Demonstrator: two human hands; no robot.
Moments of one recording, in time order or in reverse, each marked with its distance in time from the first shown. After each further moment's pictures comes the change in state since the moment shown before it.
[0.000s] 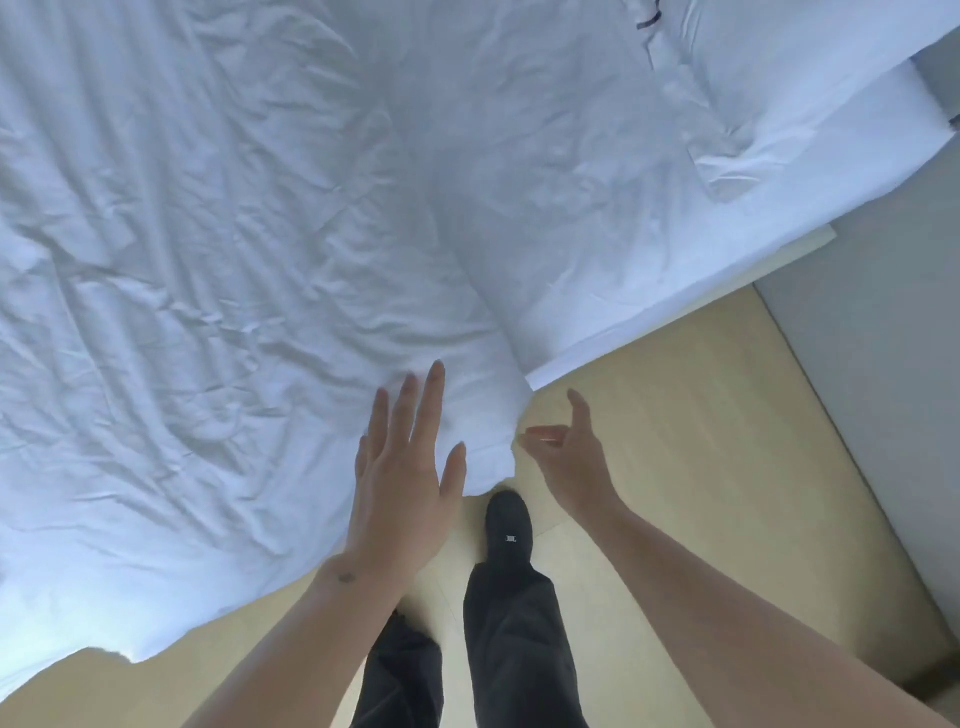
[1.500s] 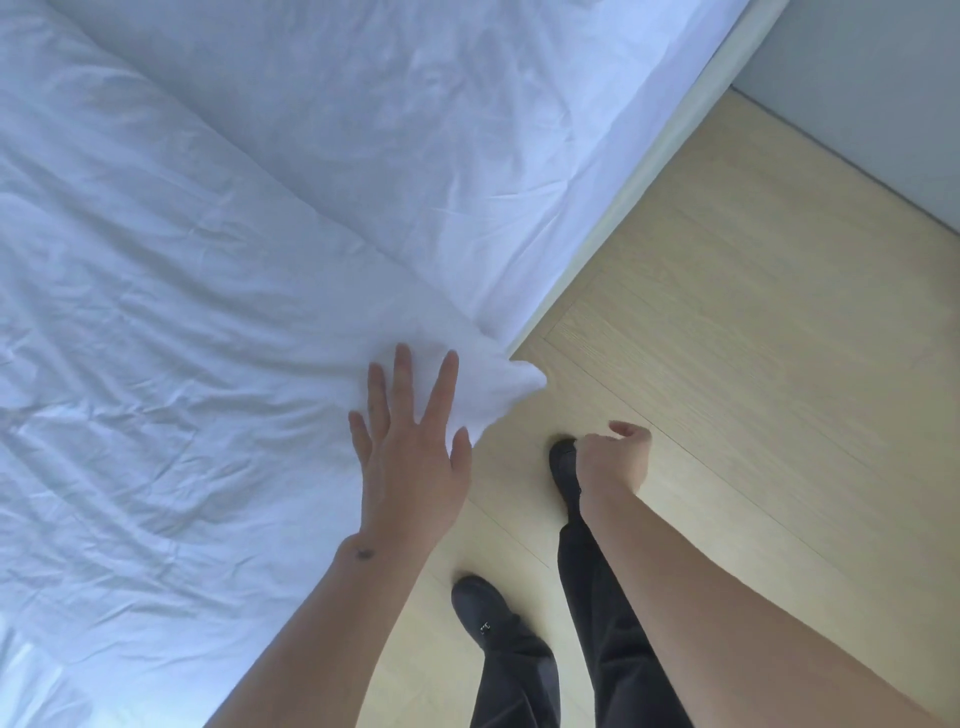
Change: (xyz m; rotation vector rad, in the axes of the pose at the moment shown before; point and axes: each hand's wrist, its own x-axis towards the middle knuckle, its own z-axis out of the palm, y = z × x) left_hand 0.023 -0.011 0.068 0.509 -0.158 0.210; right_hand 0.002 0.096 0.037 0.793 0.571 0.593
